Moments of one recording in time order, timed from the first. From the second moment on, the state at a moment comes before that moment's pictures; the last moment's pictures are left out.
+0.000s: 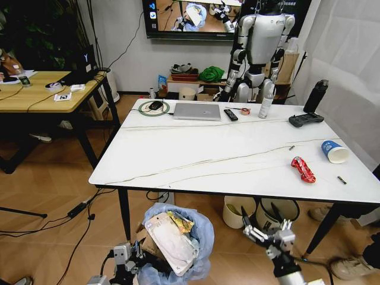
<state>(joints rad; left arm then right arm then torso) 1.91 -1.40 -0.49 -2.12 -0.42 0.10 0.00 -1.84 1.62 0.66 1.99 0.18 0.43 -0.41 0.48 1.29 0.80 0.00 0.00</state>
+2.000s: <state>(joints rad) 1.90 -1.44 -0.48 -2.10 -0.41 0.07 0.01 -1.81 1.61 0.68 1.92 0.24 0.47 -0.44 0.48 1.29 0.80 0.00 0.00</state>
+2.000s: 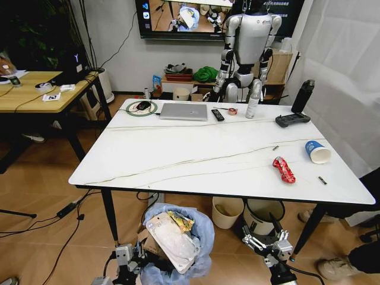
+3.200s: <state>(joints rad) 1.91 -1.44 -0.48 -2.10 -0.40 0.07 0.01 -1.81 1.61 0.67 1.91 0.25 0.47 -0.45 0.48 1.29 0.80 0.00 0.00</state>
